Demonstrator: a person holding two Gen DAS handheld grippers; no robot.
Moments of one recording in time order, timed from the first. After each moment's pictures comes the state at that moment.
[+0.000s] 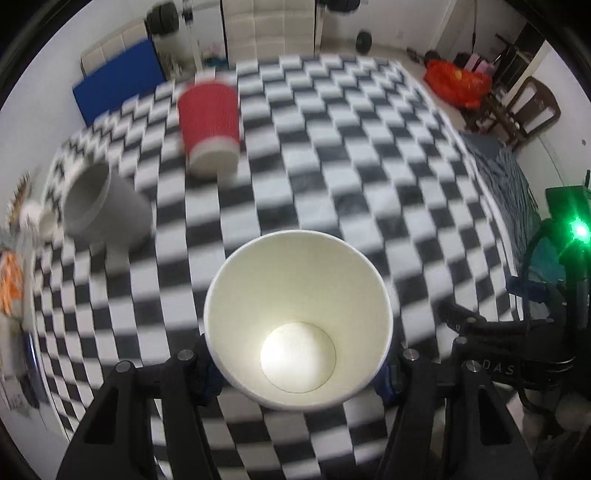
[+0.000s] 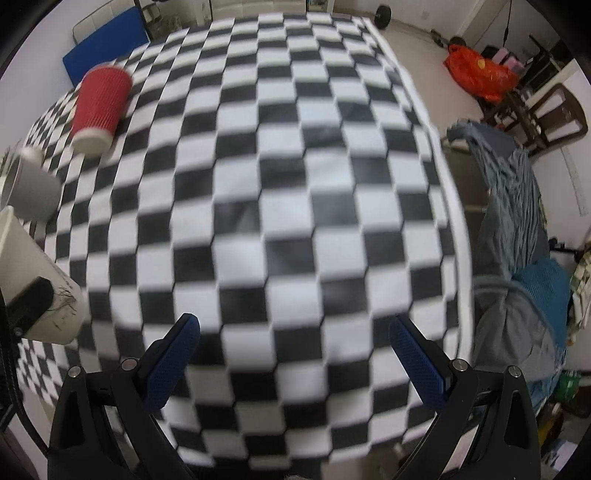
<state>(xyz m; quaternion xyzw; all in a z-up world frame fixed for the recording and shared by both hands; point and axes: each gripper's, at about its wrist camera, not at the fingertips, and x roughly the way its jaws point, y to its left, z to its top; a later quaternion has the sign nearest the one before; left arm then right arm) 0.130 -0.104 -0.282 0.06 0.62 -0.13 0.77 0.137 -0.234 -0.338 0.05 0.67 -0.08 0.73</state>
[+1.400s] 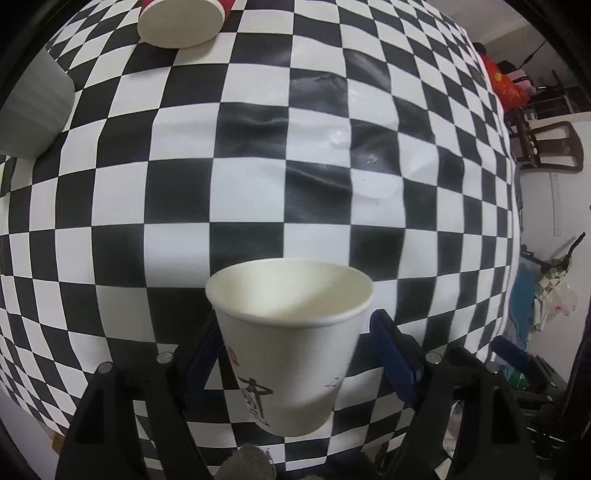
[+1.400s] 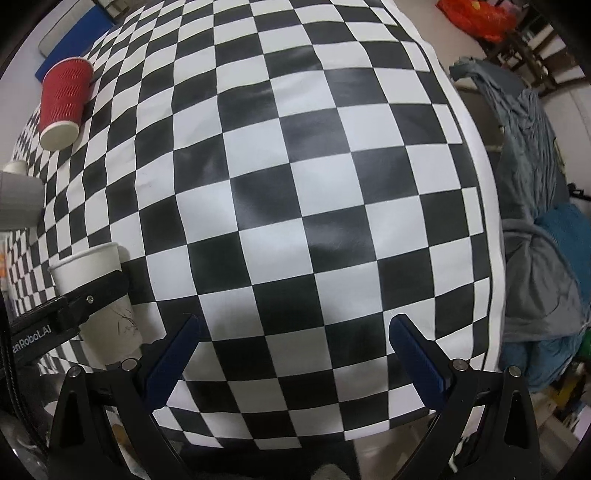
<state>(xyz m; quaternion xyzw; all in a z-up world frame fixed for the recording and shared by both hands) 0.164 -0.118 -0.366 -0.08 0.73 -0.11 0.67 0.149 -0.273 -0.367 0.13 0.72 -0.08 0.67</state>
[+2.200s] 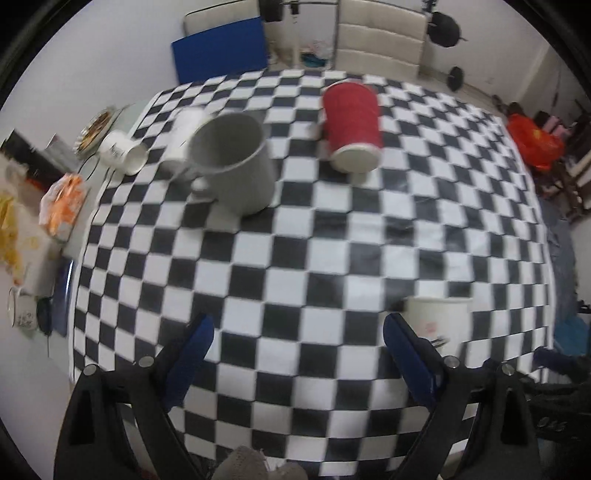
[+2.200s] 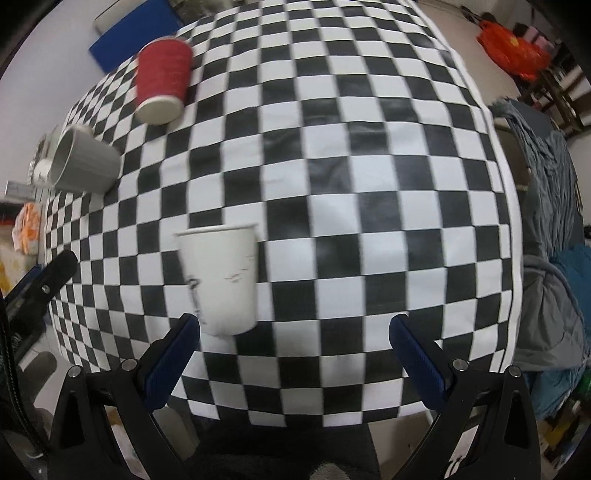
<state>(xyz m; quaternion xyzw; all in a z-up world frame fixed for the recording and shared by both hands) 0.112 -0.013 -0.268 -0.01 0.59 0.04 0.80 0.155 -0.184 -0.302 0.09 0.70 0.00 0.71</state>
